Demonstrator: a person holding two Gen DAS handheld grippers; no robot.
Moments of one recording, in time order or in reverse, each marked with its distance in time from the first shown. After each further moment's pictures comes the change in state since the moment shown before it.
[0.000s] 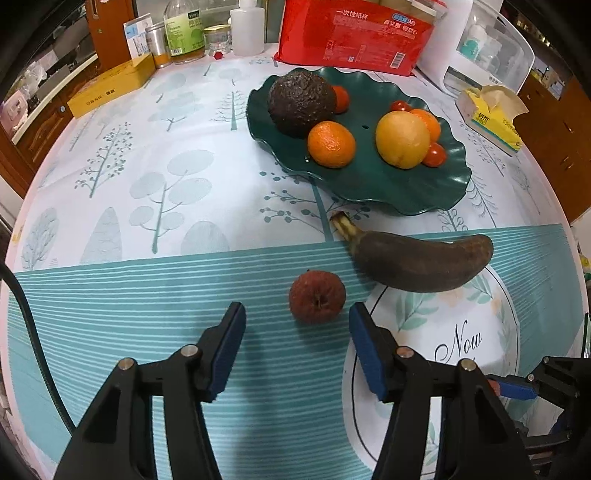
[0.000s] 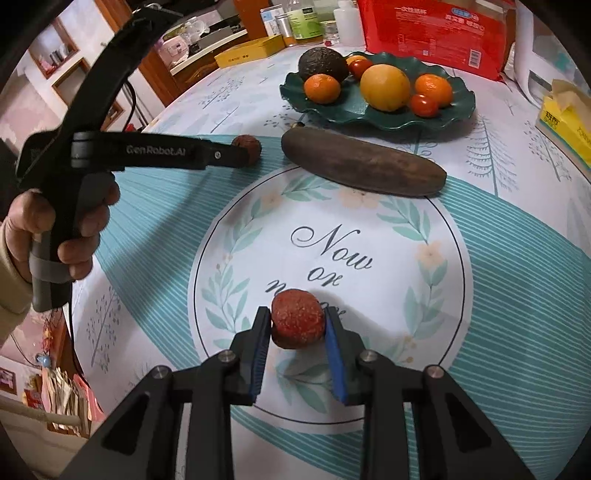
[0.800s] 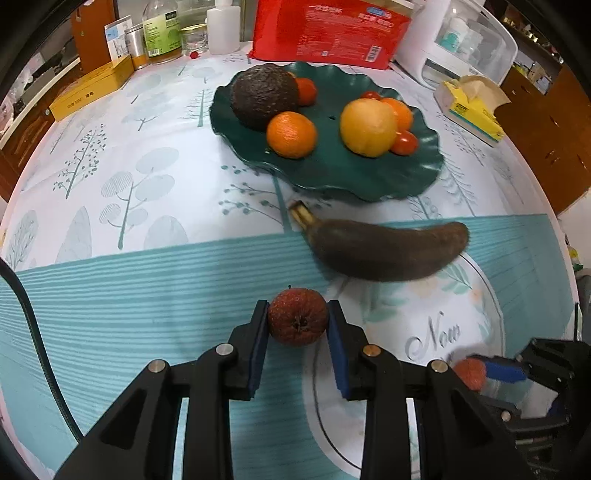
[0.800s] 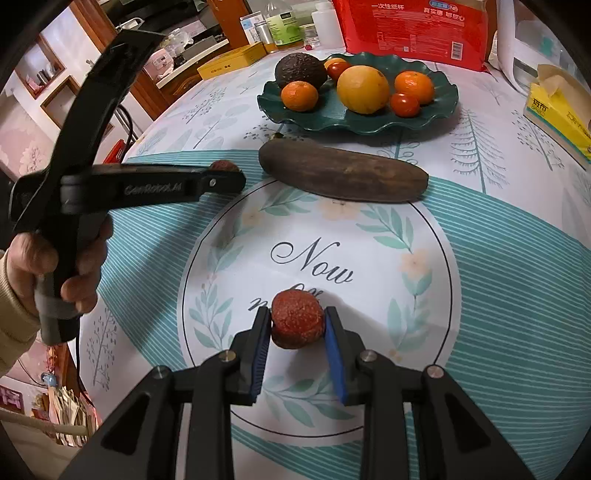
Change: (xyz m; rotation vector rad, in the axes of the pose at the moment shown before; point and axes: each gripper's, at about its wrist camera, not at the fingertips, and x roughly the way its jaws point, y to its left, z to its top) left arm -0.001 -0.023 -0.008 0.031 0.006 -0.061; right arm 0.000 -0.012 0.008 0.056 -0.016 -0.003
